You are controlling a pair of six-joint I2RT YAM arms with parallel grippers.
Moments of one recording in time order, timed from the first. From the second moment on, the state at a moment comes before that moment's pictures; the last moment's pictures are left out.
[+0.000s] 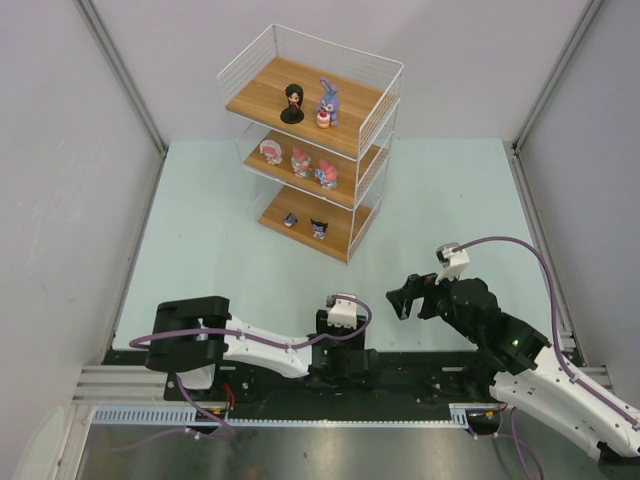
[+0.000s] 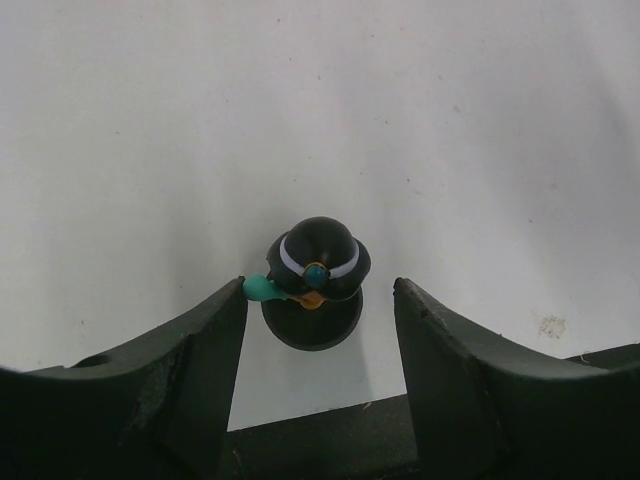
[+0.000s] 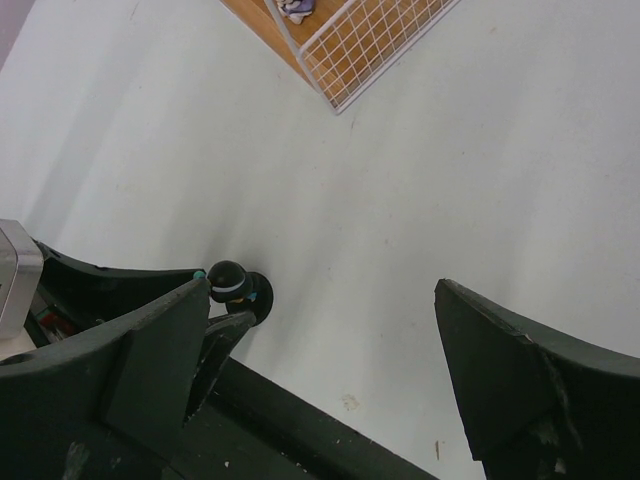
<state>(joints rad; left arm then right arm) -1.56 1.68 0.84 -0.30 -1.02 -1.21 0.83 0.45 0.48 -0.43 0.21 0.51</state>
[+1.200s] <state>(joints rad) -1.57 1.53 0.66 0.00 -1.00 -0.96 0.83 0.46 0.48 -0.43 0.21 0.51</state>
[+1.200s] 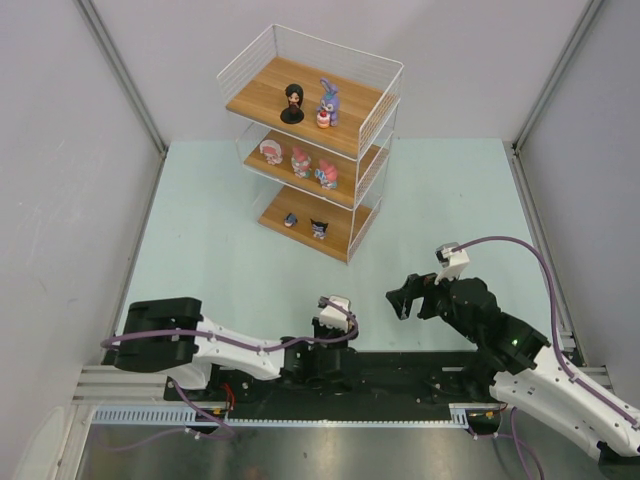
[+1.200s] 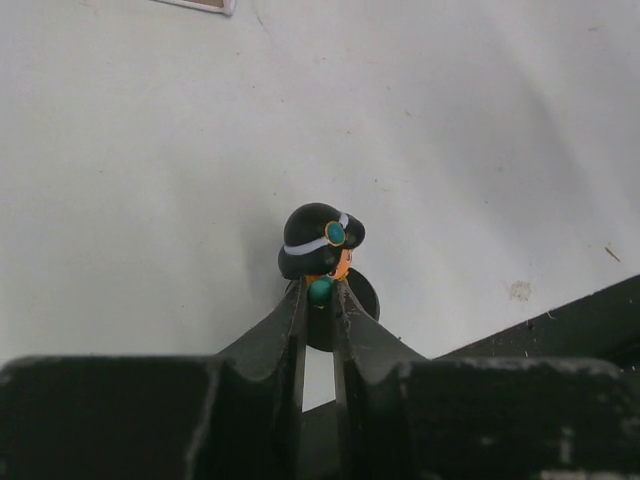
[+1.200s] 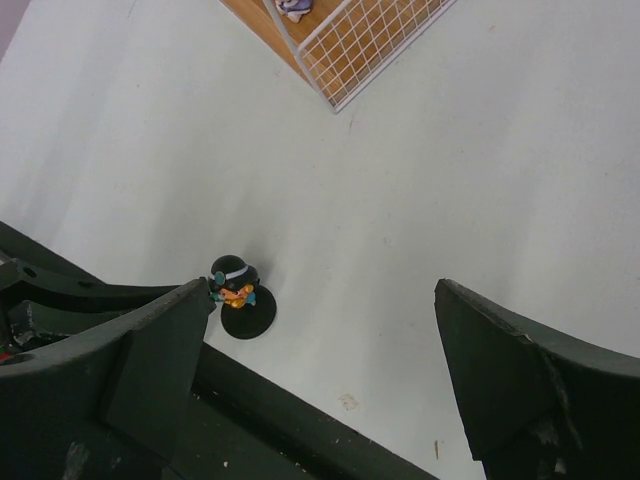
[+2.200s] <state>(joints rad) -1.57 1.48 0.53 -0.02 -0.96 -0.97 0.83 0.51 0.48 -0.40 0.17 0.53</state>
